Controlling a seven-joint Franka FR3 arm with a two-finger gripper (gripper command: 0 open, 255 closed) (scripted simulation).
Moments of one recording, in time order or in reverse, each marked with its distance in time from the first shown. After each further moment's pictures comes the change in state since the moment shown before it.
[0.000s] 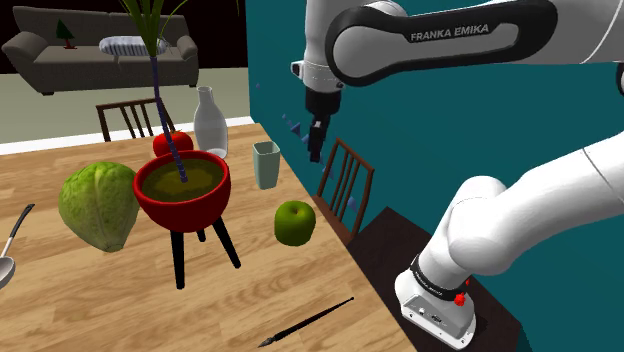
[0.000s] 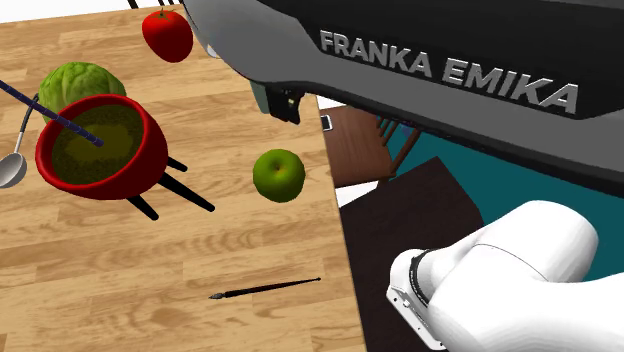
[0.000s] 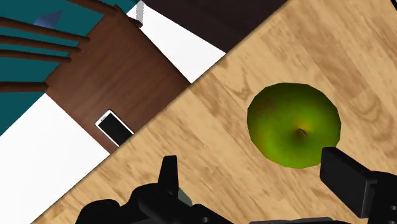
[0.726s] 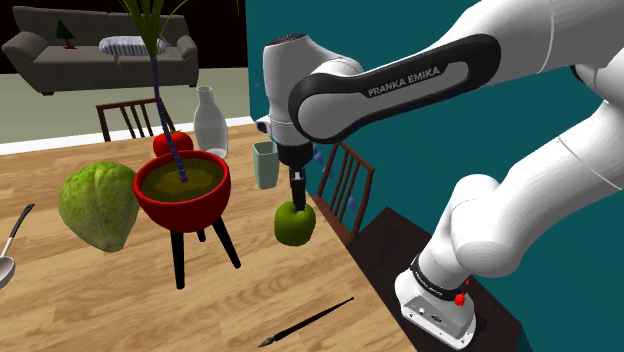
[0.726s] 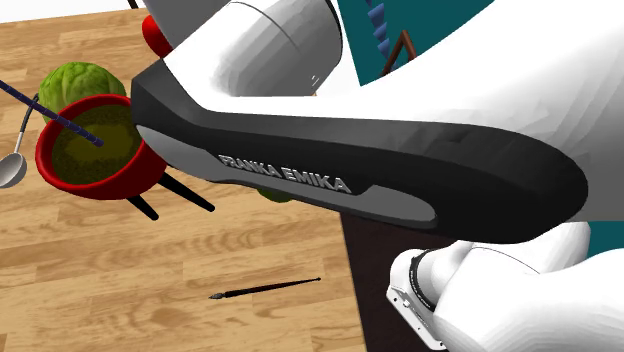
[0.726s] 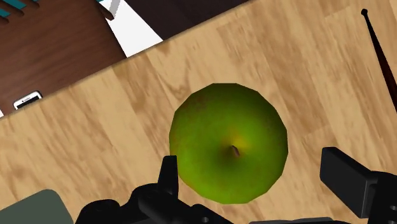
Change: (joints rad) arm 0.119 0.174 0.076 -0.054 0.069 0.107 -0.110
